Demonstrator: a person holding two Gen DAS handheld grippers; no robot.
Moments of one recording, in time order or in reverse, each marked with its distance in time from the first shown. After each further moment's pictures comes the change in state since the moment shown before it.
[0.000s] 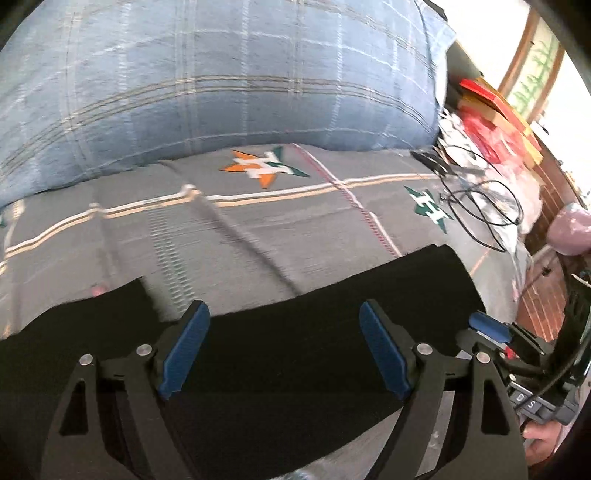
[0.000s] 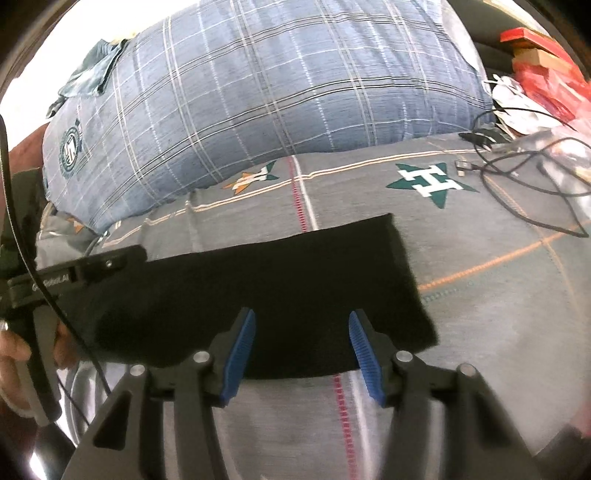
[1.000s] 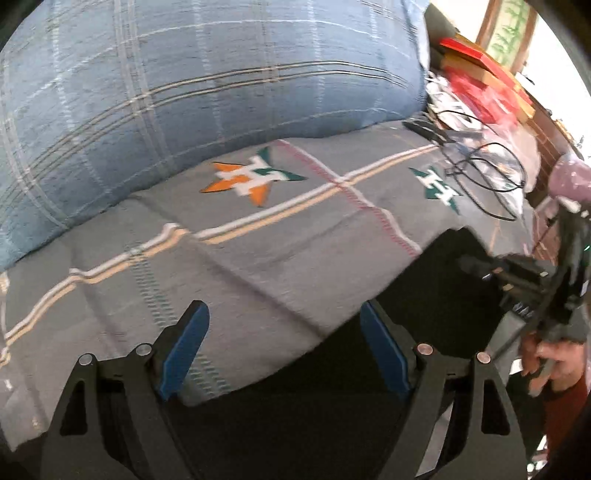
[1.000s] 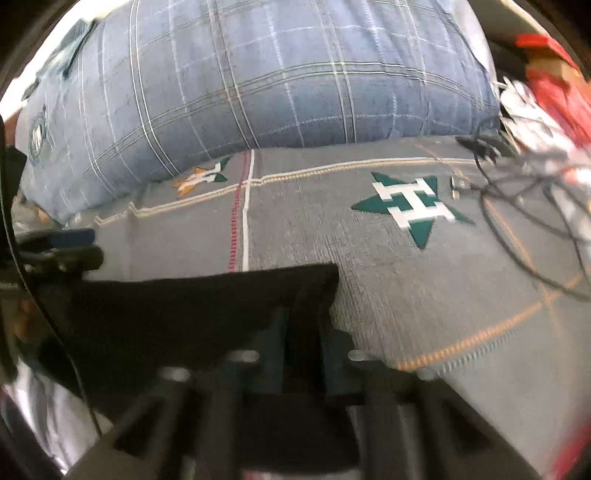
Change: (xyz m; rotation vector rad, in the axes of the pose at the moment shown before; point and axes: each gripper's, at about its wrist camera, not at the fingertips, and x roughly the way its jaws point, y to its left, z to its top) left arm 0.022 0.015 0.038 0.185 0.071 0.018; right arm 0.055 -0.031 0.049 -0.102 0.035 -0.071
